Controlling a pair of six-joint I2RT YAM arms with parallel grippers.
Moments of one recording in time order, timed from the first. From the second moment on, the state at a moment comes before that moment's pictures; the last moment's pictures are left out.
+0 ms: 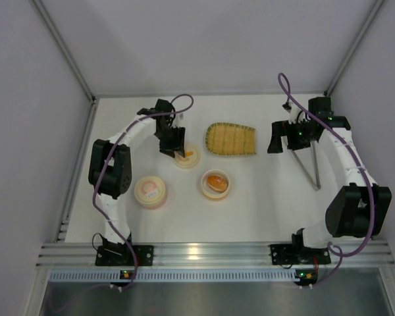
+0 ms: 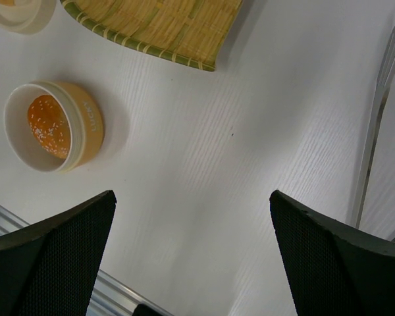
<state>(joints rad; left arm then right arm) -0.31 2.02 1.61 -0.85 0.30 -0.18 -0.03 1.47 1.32 -0.91 -0.47 -0.20</state>
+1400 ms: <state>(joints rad) -0.28 2.13 1.66 -0.79 0.24 -0.29 -0.02 1.48 1.32 -0.90 -0.47 -0.21</state>
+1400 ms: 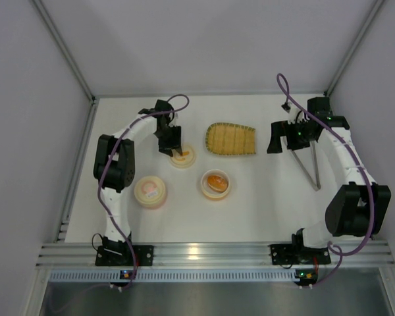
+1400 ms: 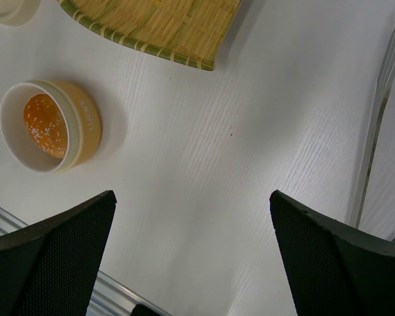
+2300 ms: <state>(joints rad) -0.28 2.12 1.64 -0.81 0.27 -0.15 0.27 1.61 1.37 -0.85 -0.43 -0.19</state>
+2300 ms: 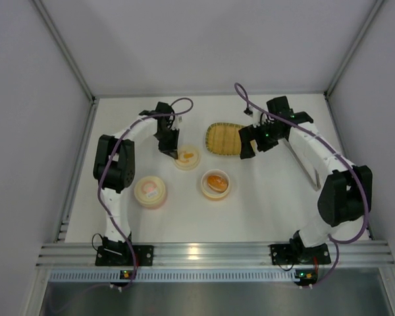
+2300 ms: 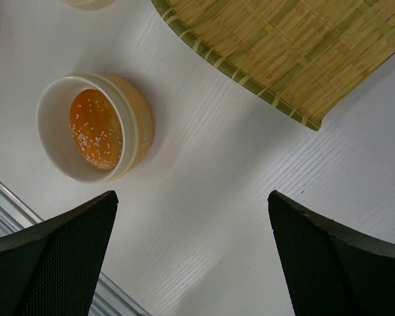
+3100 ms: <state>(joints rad) -0.20 2.09 1.62 -0.89 0.28 -0.10 0.57 1.93 1.55 -0.54 -0.45 0.19</state>
